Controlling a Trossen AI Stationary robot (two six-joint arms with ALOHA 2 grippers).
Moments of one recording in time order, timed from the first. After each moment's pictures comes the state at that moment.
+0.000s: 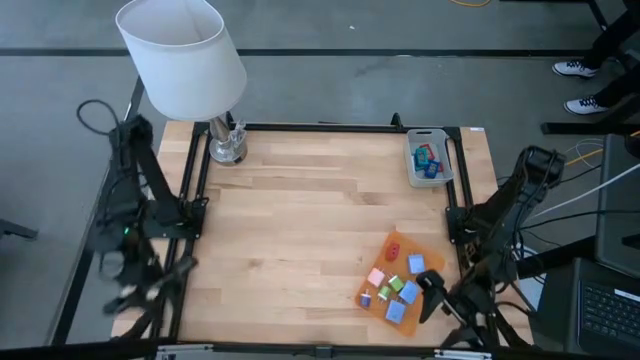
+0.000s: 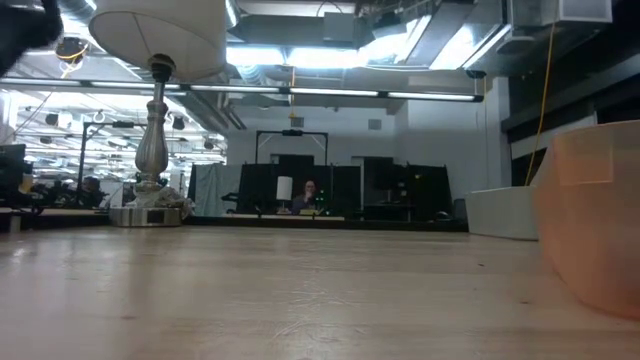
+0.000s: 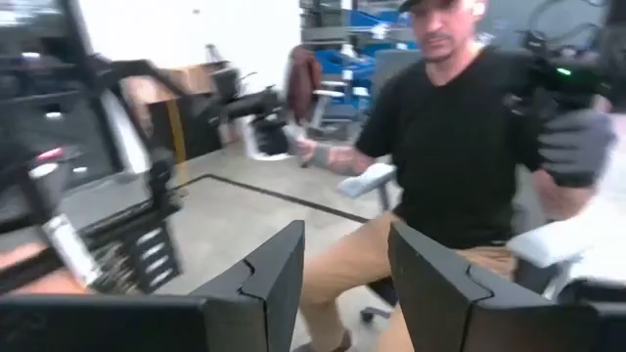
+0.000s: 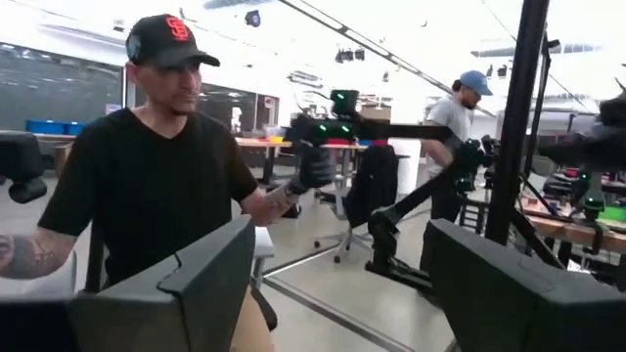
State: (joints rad) left arm -1.22 0.88 0.87 -0.02 -0.26 0.03; right arm 1.09 1.29 0.54 1.01 0.33 -0.16
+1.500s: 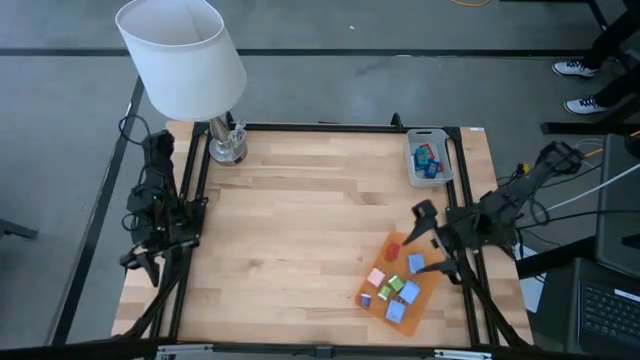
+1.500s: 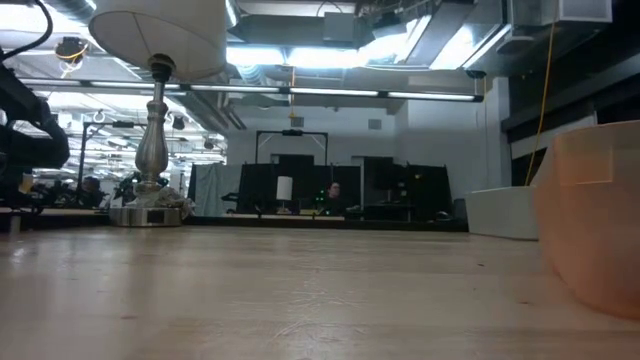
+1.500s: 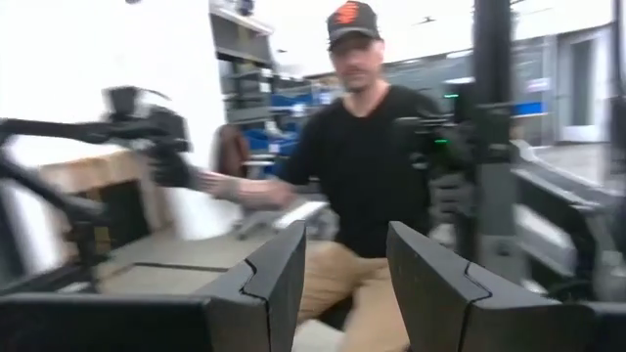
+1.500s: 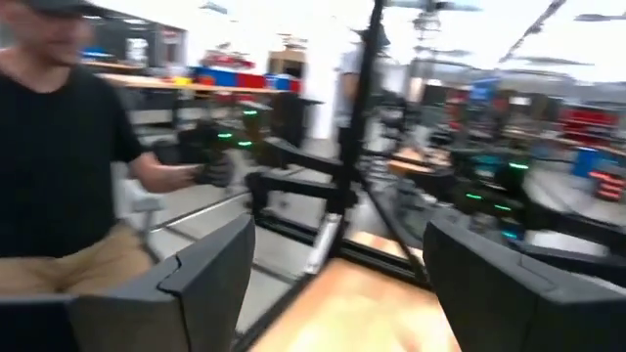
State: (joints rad) left arm -1.20 0.00 0.14 0.05 -0.01 0.13; right arm 0.64 0.82 0.66 0.26 0.11 -0.15
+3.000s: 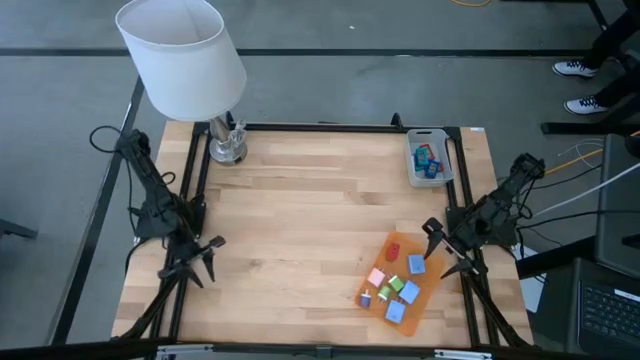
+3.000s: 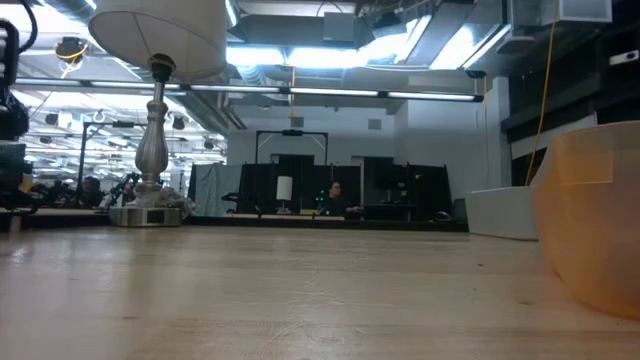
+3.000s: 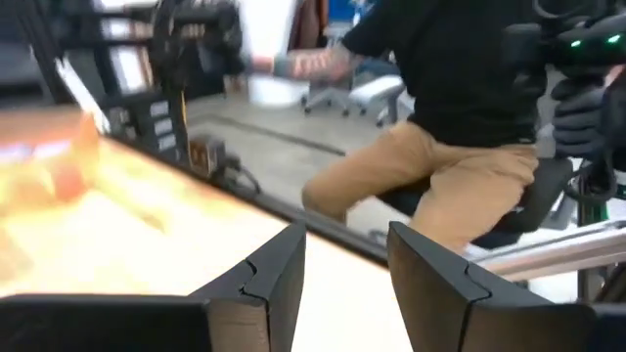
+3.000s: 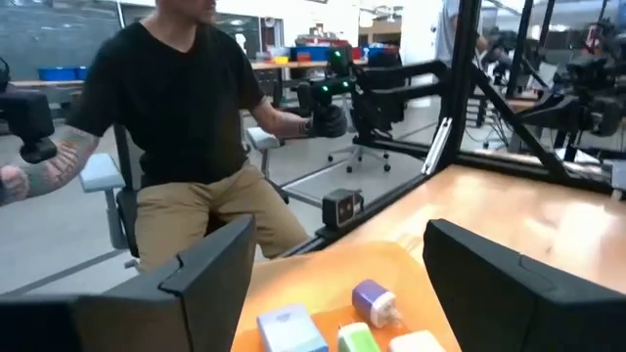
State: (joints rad) left arm -0.93 0.16 0.01 0.01 0.02 0.01; right arm 0.77 0.00 0.02 0.01 0.00 0.02
